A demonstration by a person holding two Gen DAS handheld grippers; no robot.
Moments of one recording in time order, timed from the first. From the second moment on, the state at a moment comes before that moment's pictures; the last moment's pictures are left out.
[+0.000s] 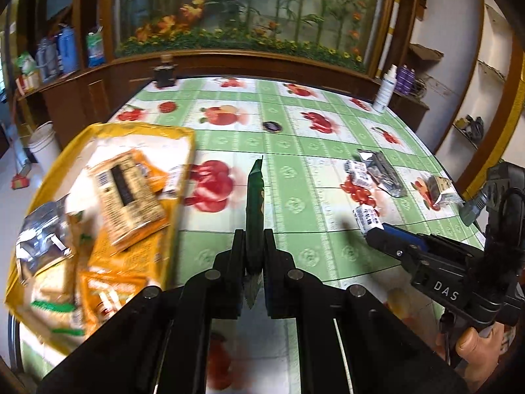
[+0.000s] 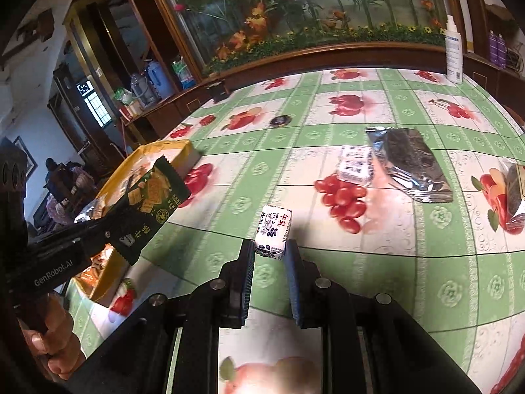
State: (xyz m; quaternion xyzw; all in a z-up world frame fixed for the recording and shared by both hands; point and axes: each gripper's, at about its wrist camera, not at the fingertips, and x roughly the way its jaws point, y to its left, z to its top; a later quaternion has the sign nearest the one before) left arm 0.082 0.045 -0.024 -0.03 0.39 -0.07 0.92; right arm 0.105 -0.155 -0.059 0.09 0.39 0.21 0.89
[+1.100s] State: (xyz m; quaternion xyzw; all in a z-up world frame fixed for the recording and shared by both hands) left arm 0.046 0.136 -0.009 -0.06 0.34 0.05 0.94; right arm 0.087 -0.029 -0.030 0.03 0.38 0.31 0.87
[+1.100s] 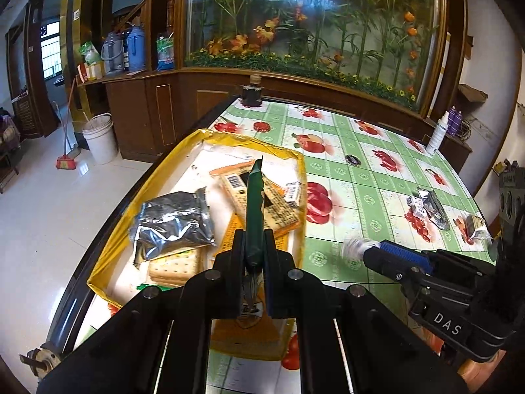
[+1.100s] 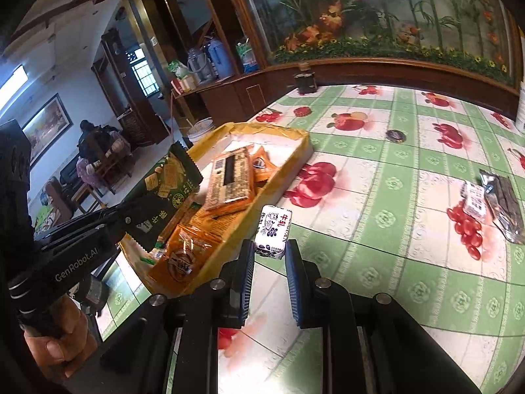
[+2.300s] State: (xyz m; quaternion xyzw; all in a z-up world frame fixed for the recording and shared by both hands) left arm 0.075 0.173 -0.034 -0.09 0.37 0.06 0.92; right arm 0.115 0.017 -0.045 -0.02 0.39 0.30 0.87
